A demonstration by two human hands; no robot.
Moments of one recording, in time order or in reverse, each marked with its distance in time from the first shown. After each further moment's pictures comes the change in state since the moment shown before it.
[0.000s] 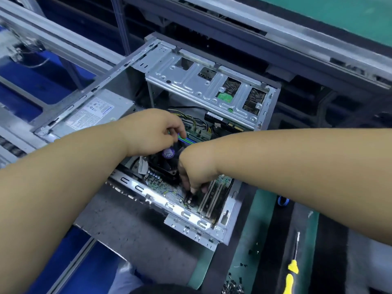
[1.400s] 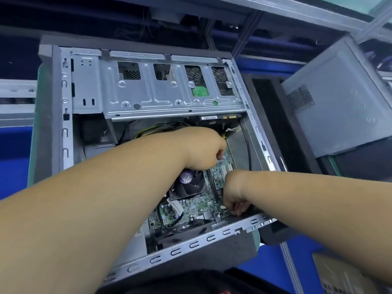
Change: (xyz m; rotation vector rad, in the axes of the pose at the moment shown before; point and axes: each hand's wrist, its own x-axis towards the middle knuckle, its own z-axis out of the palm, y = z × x) left_hand 0.091 0.014 0.005 0.297 -0.577 0.858; right_hand 0.037 -0.018 0.054 0.886 -0.559 0.959
